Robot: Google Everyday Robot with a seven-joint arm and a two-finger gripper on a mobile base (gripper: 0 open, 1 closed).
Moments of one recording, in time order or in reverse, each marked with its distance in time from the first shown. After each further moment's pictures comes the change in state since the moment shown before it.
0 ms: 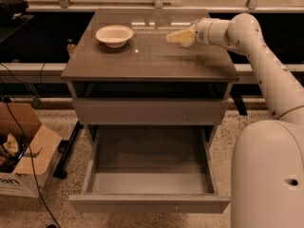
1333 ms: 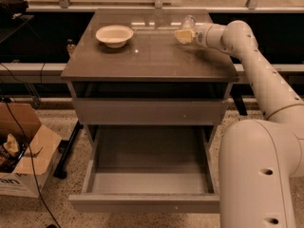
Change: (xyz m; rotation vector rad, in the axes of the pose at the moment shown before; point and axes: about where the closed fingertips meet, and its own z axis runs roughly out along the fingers) arm 0.025 -0.035 0.022 0.097 -0.003 0.153
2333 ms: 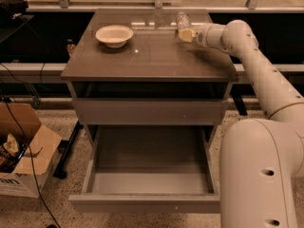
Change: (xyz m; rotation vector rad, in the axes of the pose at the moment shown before) arm 0.000 -0.003 -0.004 0.021 0.015 0.000
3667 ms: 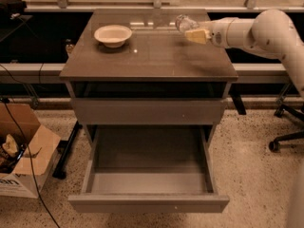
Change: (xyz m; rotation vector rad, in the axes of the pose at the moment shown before) arm -0.025 0.057 -0.110 -0.131 0.016 -0.185
